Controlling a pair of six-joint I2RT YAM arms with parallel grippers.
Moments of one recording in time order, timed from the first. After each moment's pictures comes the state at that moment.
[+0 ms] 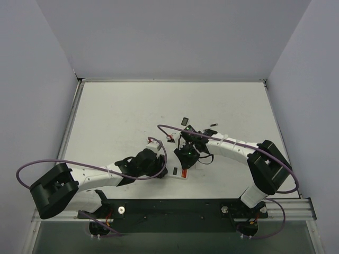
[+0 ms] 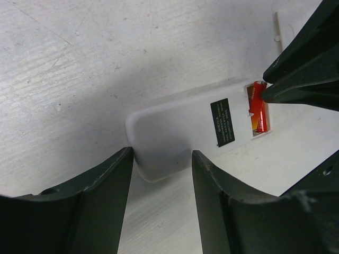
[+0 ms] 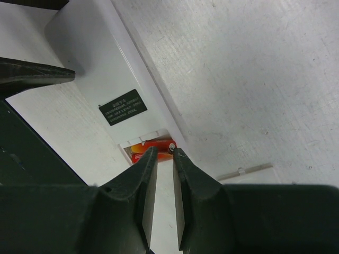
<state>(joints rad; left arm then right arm) -0.96 1.26 0.44 0.09 -0.10 -0.68 0.77 1.60 0.93 -0.55 -0.29 -0.05</state>
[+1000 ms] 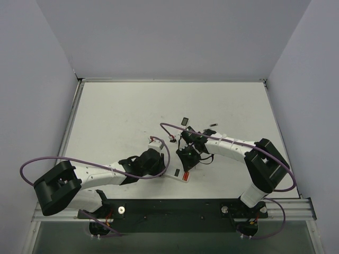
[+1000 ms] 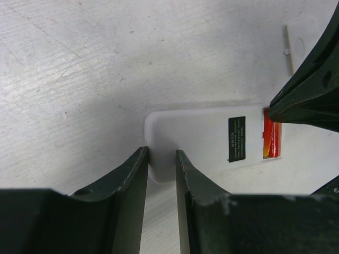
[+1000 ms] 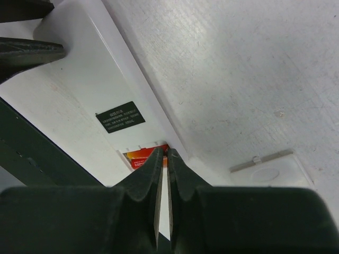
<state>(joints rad) -1.01 1.32 0.51 0.05 -0.19 -0.69 0.77 1.63 0.92 -0.59 -0.31 0.06</state>
